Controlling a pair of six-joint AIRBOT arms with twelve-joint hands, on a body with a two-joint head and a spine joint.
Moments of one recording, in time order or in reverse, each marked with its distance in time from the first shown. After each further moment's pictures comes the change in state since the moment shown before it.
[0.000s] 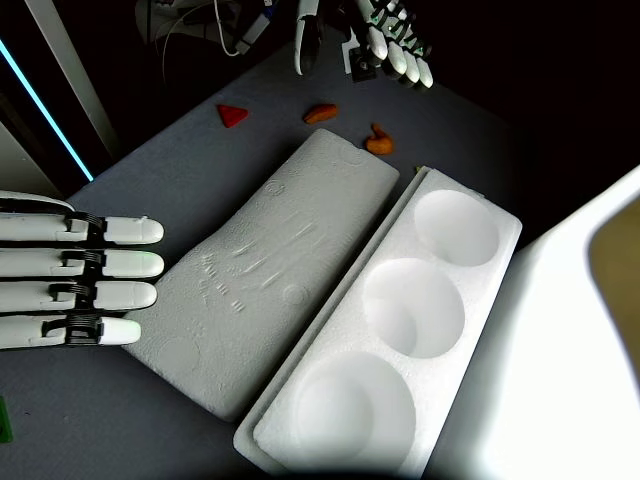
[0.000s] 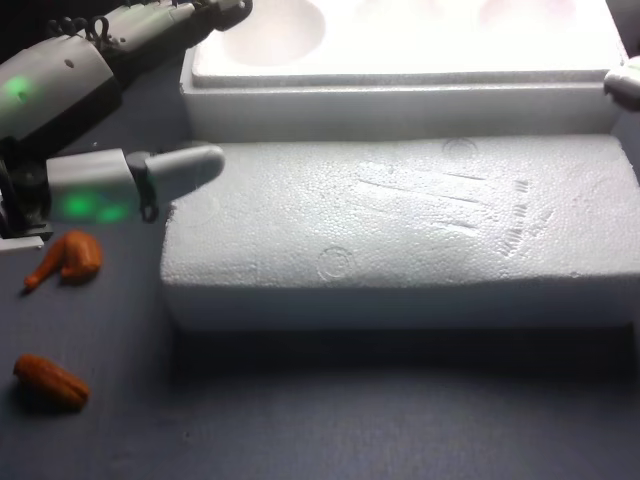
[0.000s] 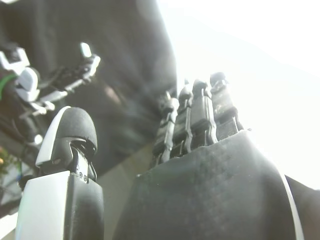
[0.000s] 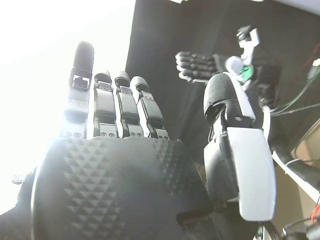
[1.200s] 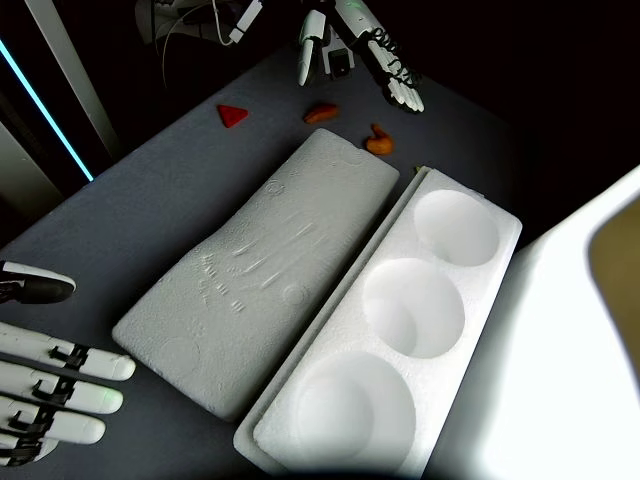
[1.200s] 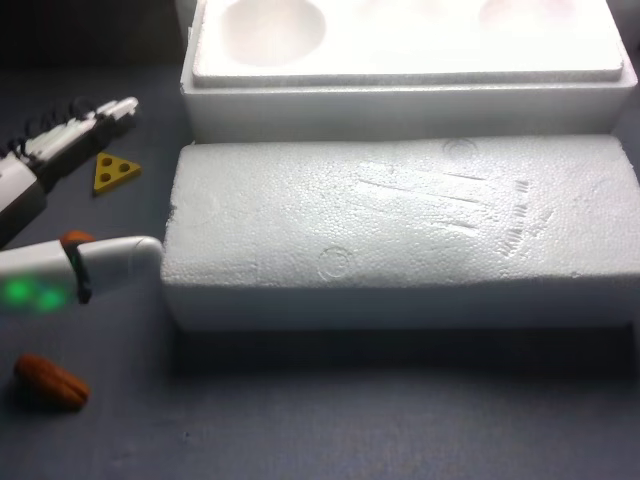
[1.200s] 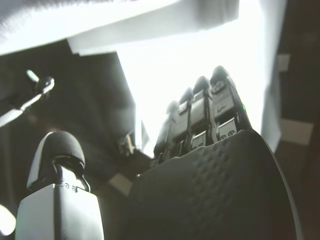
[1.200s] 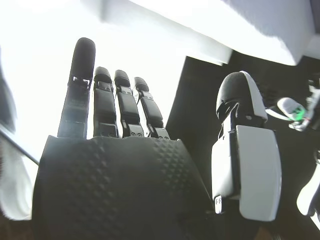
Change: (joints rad) left arm 0.367 0.012 -0.115 -0.452 -0.094 0.096; right arm -0.261 -0.021 -0.092 0.471 0.137 -0.170
